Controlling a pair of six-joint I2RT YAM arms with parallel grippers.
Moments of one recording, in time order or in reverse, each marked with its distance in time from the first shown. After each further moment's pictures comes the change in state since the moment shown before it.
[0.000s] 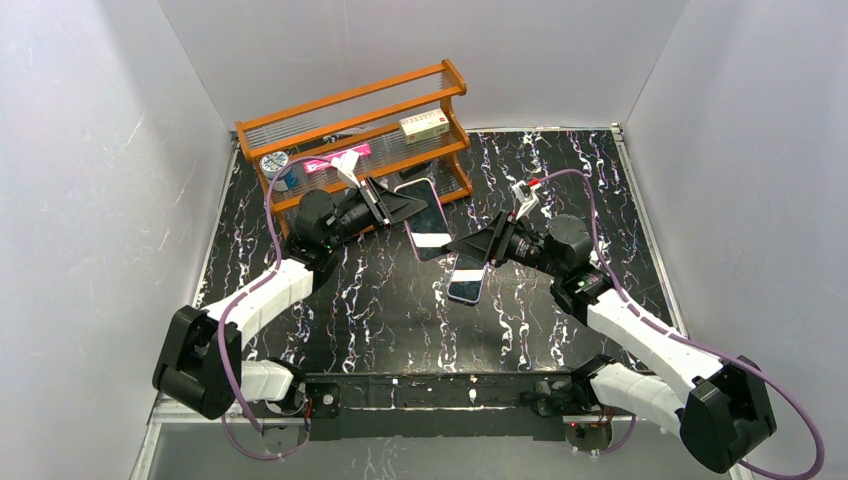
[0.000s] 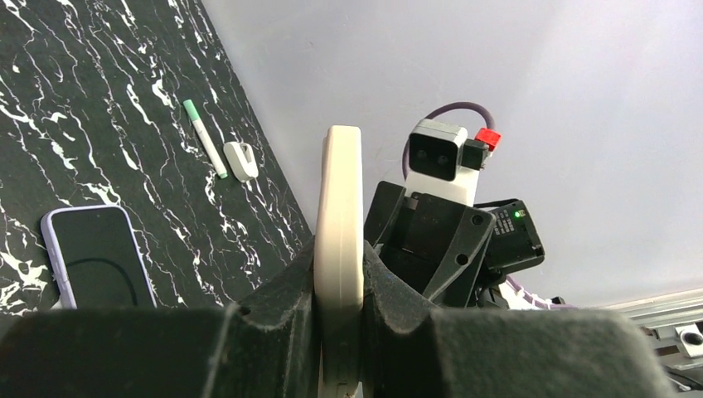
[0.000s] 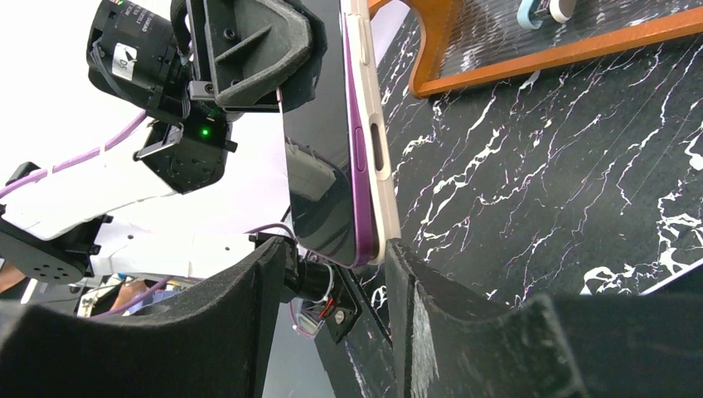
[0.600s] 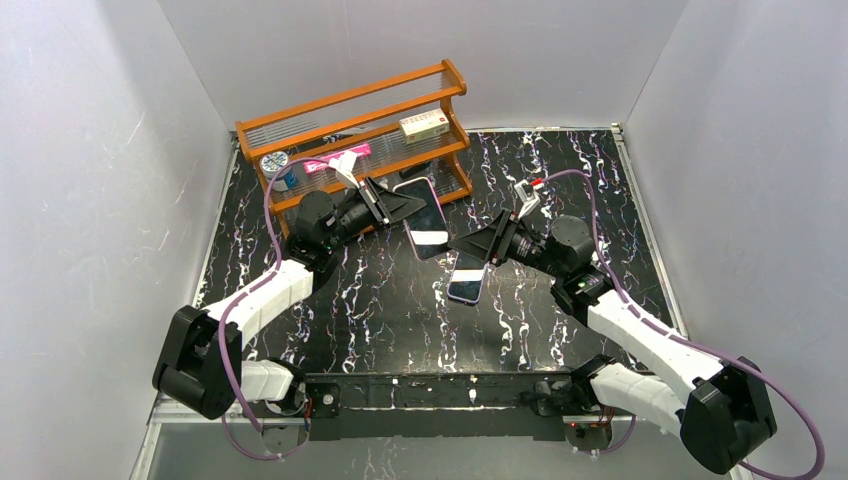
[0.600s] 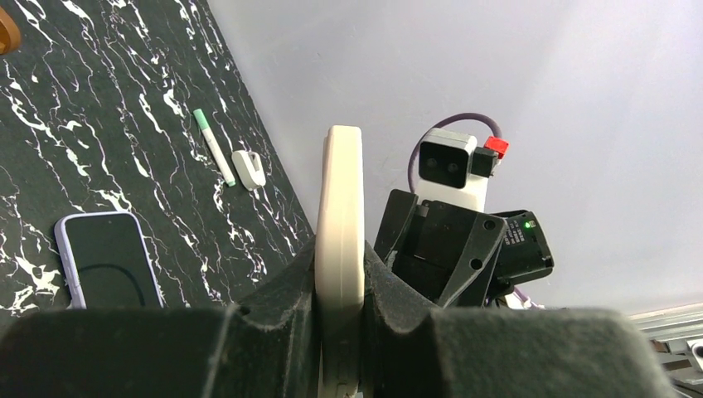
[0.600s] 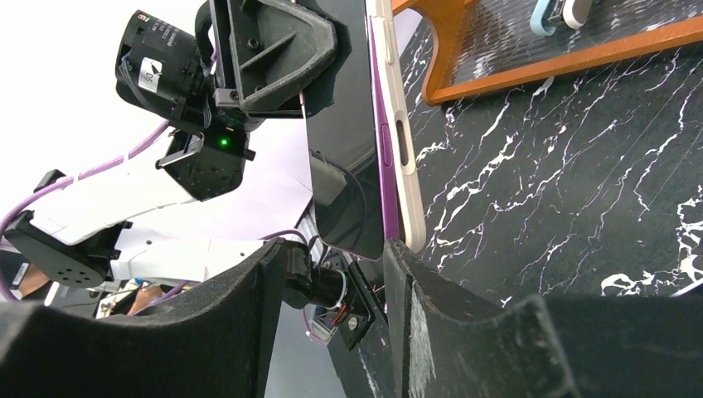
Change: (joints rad) left arm 0.000 0.000 -0.011 0.003 -0.029 0.007; right arm 0.000 -0.018 -0.003 0.014 0.006 0.037
